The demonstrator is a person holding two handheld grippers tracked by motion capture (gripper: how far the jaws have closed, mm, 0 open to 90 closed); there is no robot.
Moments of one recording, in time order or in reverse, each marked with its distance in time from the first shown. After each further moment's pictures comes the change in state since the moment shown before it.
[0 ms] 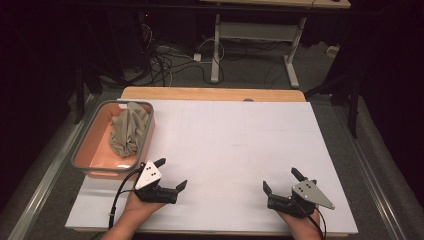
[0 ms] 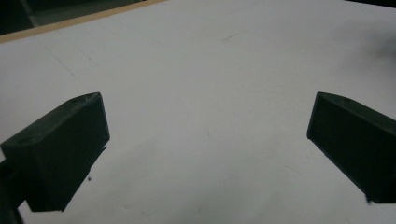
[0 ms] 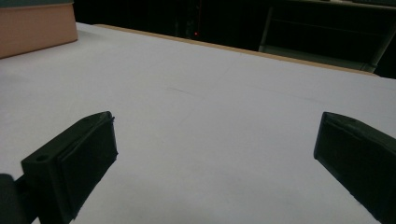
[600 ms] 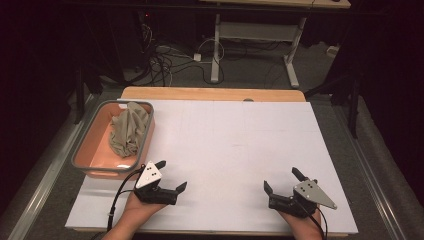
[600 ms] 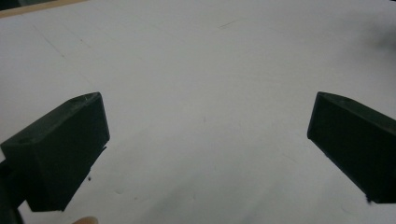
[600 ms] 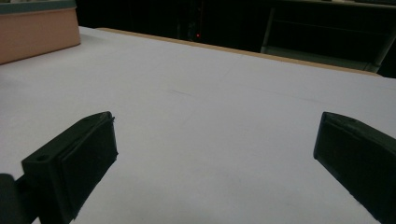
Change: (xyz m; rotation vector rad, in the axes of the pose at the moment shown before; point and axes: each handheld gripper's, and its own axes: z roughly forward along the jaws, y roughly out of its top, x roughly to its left) left arm 0.000 -0.004 0.002 0.034 -0.019 -0.018; right arm -0.001 0.001 -0.001 -0.006 0.009 0.013
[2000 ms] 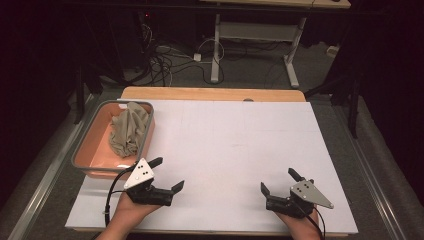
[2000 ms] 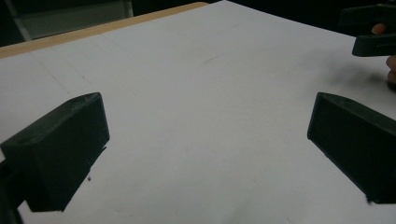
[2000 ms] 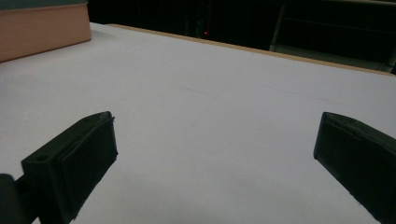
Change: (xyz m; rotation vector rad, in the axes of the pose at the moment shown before) left arm -0.008 0.029 -0.035 -0.061 -0.026 -0.002; right arm 0.006 0.000 0.002 0.009 0.033 -0.010
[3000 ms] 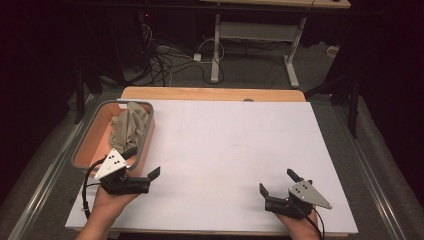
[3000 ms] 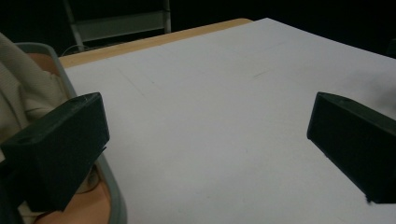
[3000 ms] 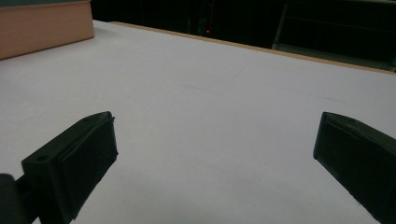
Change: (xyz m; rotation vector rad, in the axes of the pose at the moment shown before) left arm 0.042 0.006 -0.042 -0.042 0.132 -0.056; right arm 0.002 -0.002 0.000 0.006 0.007 -0.006
